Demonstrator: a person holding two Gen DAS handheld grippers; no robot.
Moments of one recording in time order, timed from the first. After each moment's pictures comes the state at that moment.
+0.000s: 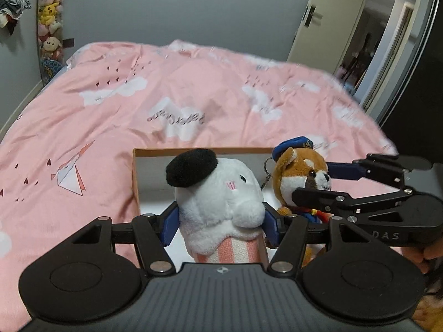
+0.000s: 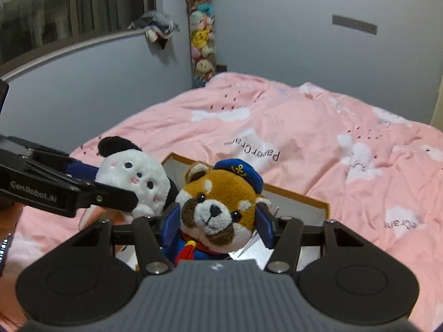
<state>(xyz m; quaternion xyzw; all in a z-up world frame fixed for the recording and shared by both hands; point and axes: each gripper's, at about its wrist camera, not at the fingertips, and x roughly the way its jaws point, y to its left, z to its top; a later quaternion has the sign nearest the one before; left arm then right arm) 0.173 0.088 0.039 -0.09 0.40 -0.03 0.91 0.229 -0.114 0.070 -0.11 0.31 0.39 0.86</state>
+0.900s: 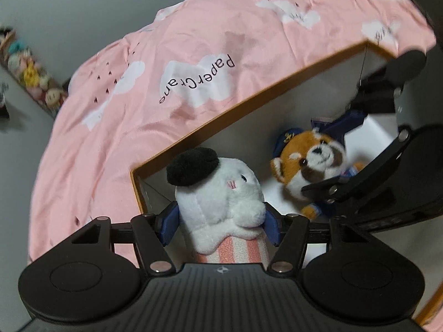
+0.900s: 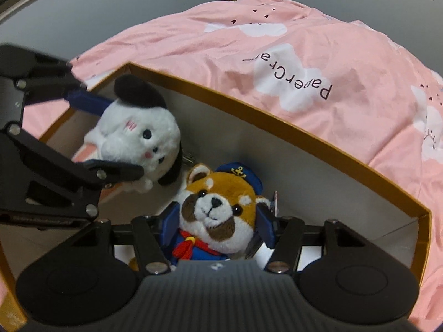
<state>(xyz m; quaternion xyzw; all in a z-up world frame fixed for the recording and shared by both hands) 0.263 0.066 -0.063 0.20 0.48 0.02 0.86 0.334 -0.023 -0.067 -0.20 0.40 0.42 0.79</state>
